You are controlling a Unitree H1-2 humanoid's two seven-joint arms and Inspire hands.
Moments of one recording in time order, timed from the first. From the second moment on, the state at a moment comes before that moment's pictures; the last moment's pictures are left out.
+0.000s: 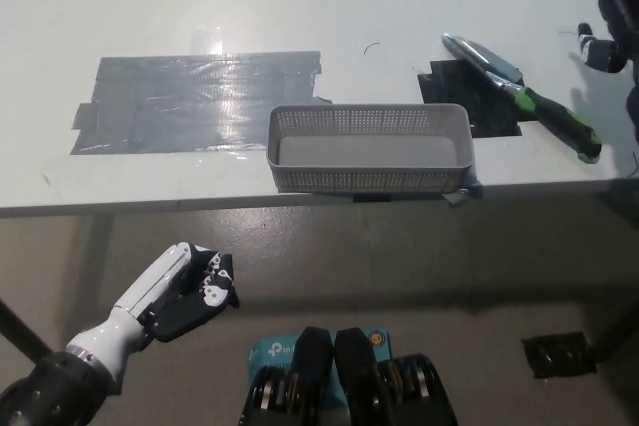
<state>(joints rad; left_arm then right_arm) -0.17 0.36 -0.12 -0.20 0.00 0.26 -0.33 -0.93 -0.46 0.35 0.56 -0.67 0.31 0.12</state>
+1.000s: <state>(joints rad) -0.19 0.37 -0.13 -0.20 0.00 0.27 -0.36 -0.91 -0.39 0.41 0.78 -0.71 0.45 0.15</state>
